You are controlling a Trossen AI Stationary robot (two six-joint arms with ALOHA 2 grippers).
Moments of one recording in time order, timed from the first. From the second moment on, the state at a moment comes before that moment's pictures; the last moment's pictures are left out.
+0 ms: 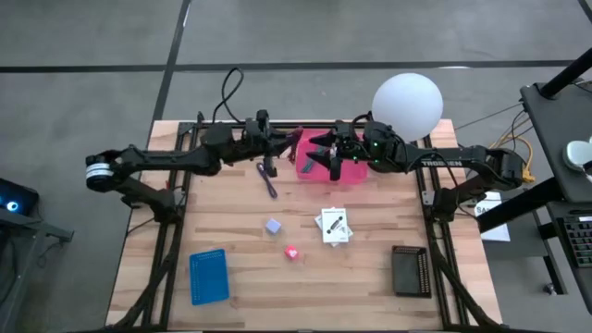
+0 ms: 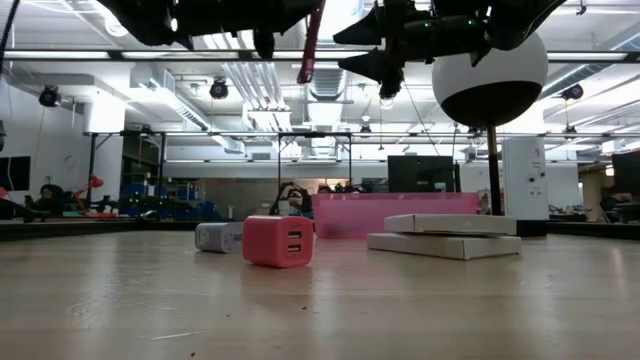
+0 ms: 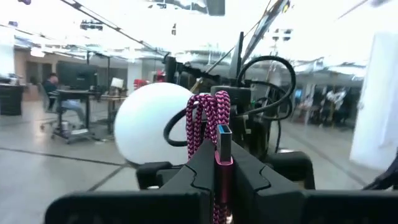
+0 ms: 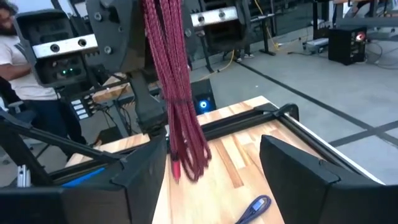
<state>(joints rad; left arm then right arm) 0.29 1.34 0.86 0.80 0.14 -0.12 -0.33 1.41 0.86 0.49 -0.20 0.28</state>
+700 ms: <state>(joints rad) 0.29 1.47 0.94 0.93 0.16 -0.14 -0.32 1.41 0.86 0.49 -0.21 0.23</state>
